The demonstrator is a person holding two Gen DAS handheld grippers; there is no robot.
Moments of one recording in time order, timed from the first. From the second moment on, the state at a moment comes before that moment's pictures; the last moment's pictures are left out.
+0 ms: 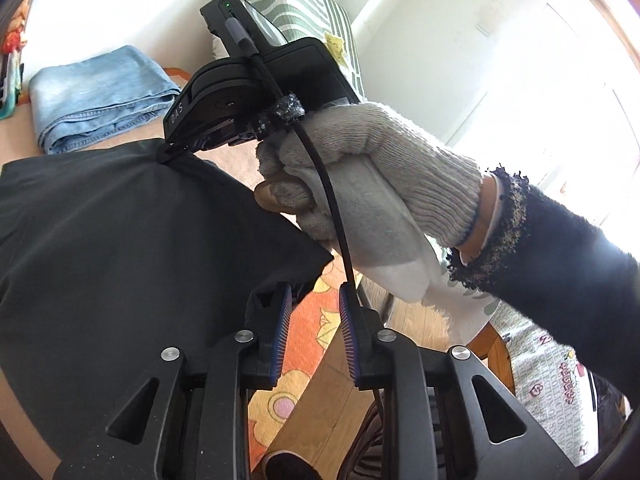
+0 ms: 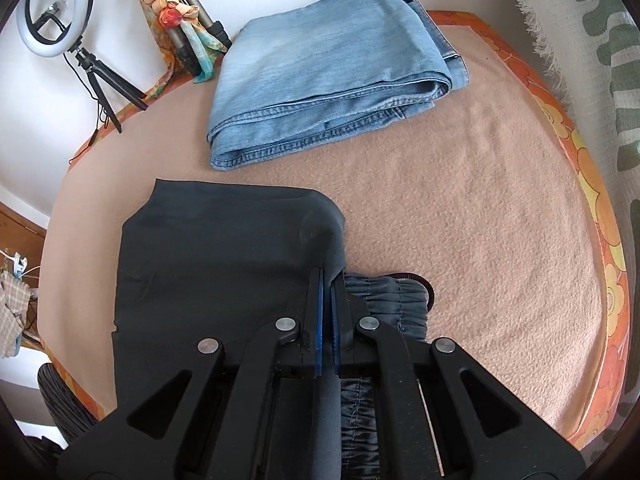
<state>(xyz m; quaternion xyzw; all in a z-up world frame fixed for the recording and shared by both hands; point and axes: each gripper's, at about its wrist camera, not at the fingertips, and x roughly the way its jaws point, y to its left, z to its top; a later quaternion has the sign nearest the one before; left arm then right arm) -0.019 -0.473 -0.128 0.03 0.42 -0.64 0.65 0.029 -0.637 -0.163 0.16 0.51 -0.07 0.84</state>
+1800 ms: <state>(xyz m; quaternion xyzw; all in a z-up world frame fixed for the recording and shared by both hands) 0.197 -0.368 -0.195 -0.09 0.53 -0.50 0.68 -0.111 -0.416 -0.207 0.26 0.50 -0.01 0.83</state>
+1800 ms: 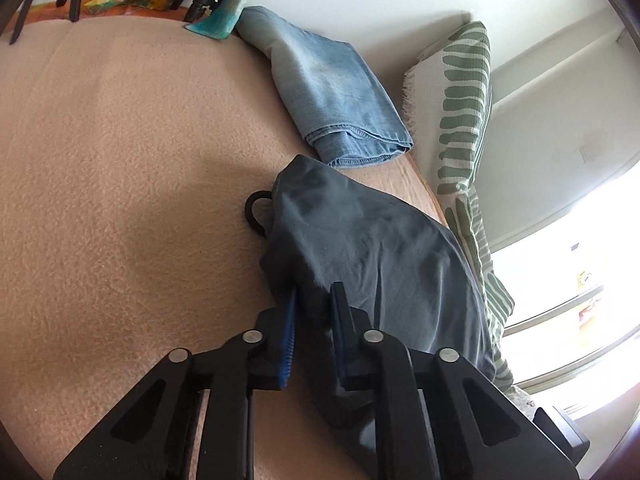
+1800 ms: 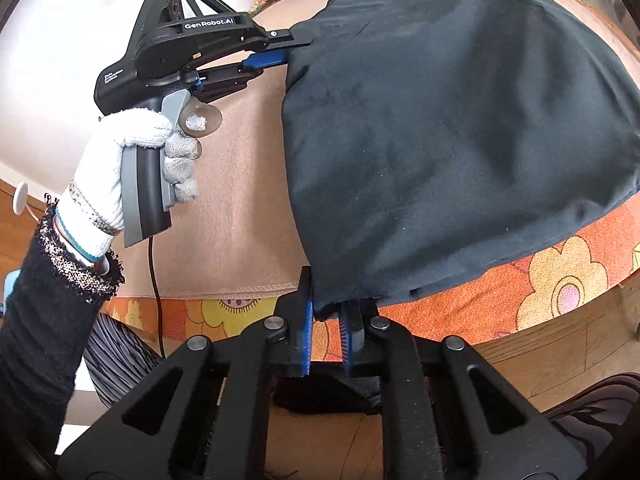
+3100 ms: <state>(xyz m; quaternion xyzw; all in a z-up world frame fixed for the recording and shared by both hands) 0.147 -0.328 -0.136 -0.05 0.48 -0.49 0.73 -0.149 -0.504 -0.101 0.22 0.40 0.01 0.89</state>
